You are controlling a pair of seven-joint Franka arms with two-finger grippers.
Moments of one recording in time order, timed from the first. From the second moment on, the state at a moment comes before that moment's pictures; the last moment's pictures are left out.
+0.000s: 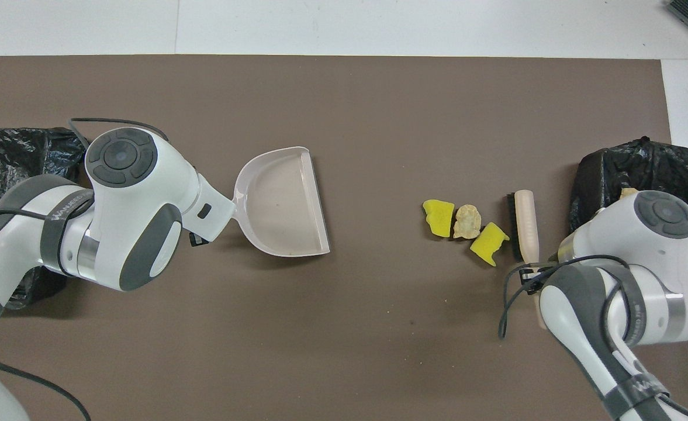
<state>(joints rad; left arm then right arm) -0.28 0.15 -0.09 -1.95 0.07 2.06 1.00 -0.17 -0.06 0.22 -2.30 0.00 1.96 0.06</state>
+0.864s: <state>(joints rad) -0.38 0.10 -0.09 -2.08 0.01 2.17 0.89 -0.01 -0.01 0.23 -2.25 -0.03 1.97 0.26</state>
